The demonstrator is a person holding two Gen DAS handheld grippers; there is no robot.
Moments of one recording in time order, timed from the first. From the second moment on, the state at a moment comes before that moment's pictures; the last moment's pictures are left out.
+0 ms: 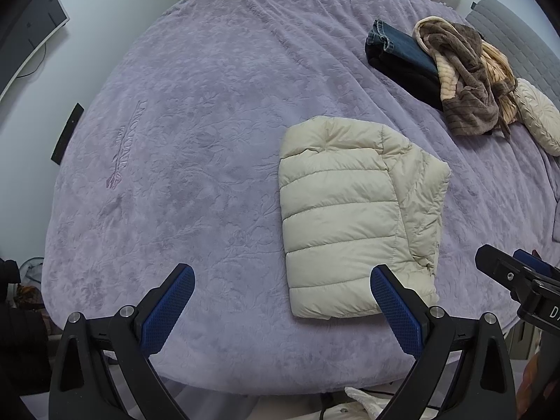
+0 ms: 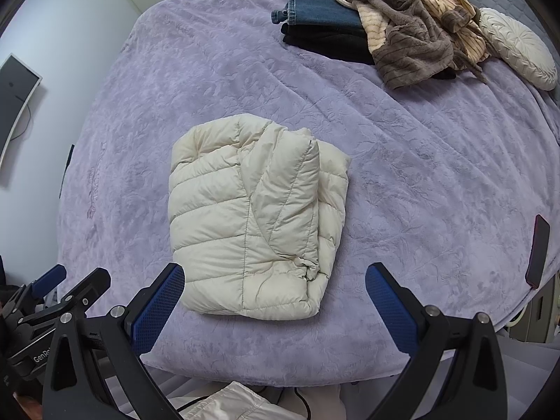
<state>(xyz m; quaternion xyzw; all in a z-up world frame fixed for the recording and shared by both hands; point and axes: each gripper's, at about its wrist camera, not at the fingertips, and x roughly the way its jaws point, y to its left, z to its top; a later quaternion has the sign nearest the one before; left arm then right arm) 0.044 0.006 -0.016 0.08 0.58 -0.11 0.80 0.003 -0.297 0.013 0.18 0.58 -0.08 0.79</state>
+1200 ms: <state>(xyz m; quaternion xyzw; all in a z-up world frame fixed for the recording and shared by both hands) 0.058 0.015 -0.020 0.08 0.59 -0.11 0.80 0.011 -0.288 0.010 0.17 0.59 -0.07 0.79</state>
